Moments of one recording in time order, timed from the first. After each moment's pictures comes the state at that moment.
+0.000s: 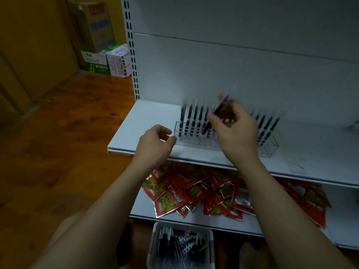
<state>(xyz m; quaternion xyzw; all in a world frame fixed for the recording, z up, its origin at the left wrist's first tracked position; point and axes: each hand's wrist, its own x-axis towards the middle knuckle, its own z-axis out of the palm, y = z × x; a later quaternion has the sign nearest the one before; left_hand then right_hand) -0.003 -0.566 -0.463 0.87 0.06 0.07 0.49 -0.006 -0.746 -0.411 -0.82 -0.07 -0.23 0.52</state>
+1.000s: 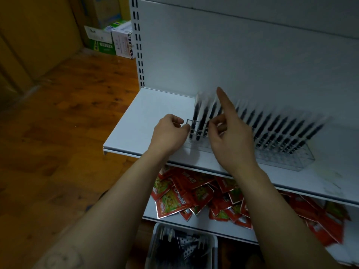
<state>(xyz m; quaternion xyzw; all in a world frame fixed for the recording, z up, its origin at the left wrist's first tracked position) 0.067 -0.578 -0.483 0.82 0.13 0.02 0.55 0.046 -0.727 -0.460 -0.90 -0.13 -0.19 0.37</state>
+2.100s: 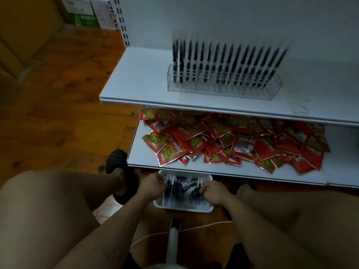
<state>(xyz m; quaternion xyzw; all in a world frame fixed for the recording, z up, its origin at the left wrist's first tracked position) -0.134 -0.570 -0.682 0.90 0.13 -0.28 0.32 -0.135 -0.799 -0.692 -0.86 0.07 0.40 0.29</state>
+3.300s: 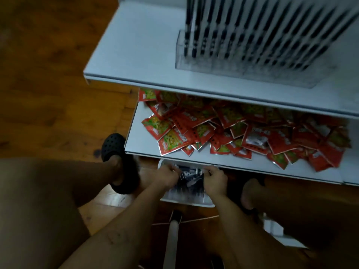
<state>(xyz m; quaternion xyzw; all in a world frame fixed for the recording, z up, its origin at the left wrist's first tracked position) -0.105 -0.599 -0.716 0.79 0.24 -0.29 0.48 -0.114 -0.766 -0.739 -0.88 0.24 0.14 0.38</state>
